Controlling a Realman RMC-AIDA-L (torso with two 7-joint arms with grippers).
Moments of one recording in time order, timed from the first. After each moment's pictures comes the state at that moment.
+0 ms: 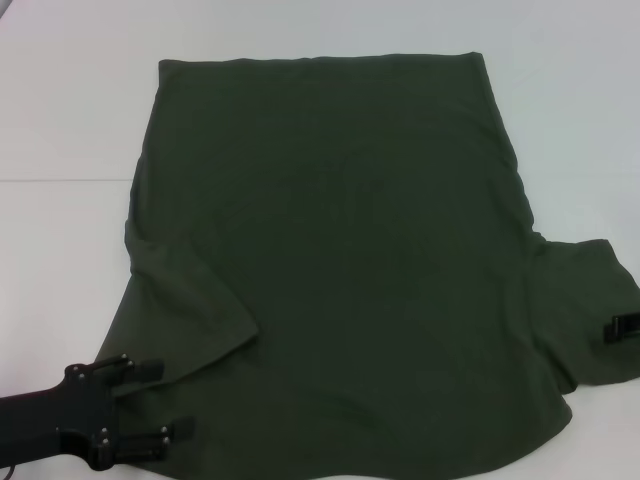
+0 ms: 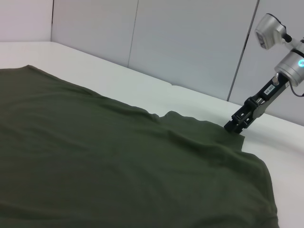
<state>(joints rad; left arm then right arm) -0.36 -2.13 0.50 0.83 2.16 1.68 -1.29 0.63 1.98 -0.62 -0.80 -2.72 -1.27 2.63</state>
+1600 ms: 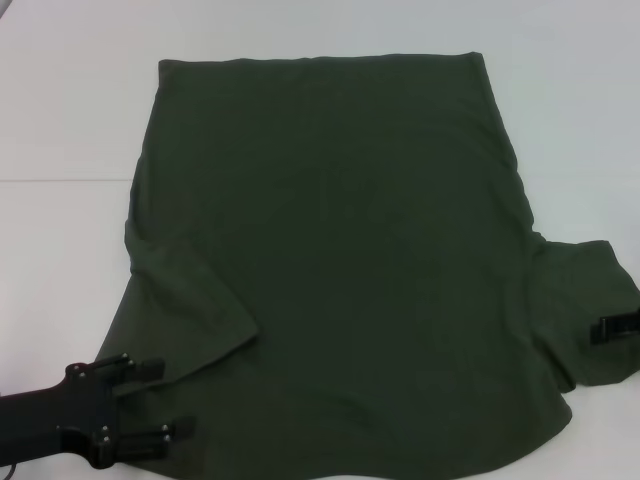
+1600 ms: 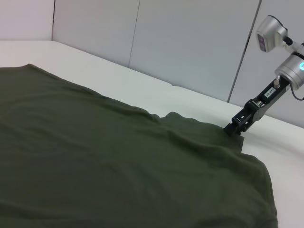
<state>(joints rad) -0.36 -2.13 0.50 0.83 2.16 1.68 -1.30 0.64 1.97 -0.63 -0.78 -2.68 -1.27 2.60</state>
